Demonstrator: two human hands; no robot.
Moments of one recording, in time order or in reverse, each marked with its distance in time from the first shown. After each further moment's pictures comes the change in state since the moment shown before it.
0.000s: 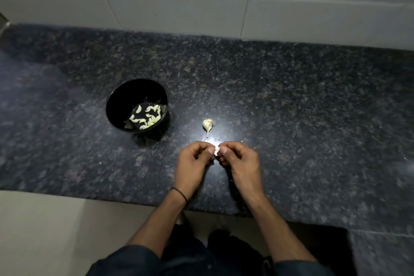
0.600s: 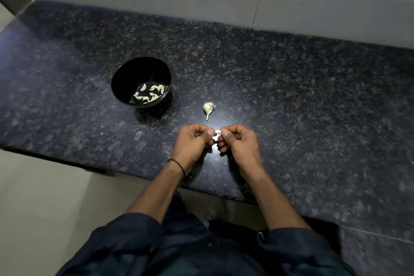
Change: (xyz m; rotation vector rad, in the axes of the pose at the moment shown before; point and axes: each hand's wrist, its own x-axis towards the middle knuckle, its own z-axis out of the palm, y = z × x) left_hand -0.002 0.008 0.017 -0.023 0.089 -0.138; right_hand 0.022 0.012 -0.018 -0.003 -0.141 0.083
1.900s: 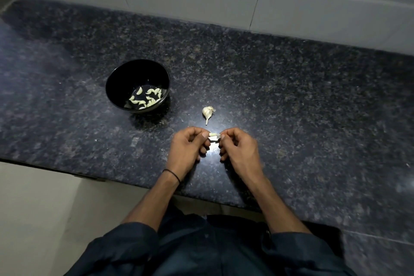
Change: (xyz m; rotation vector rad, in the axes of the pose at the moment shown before) left_hand 0.014 -0.019 -0.015 -0.032 -0.026 0.103; right_hand -0.001 -0.002 0.000 -0.310 0.034 -0.137
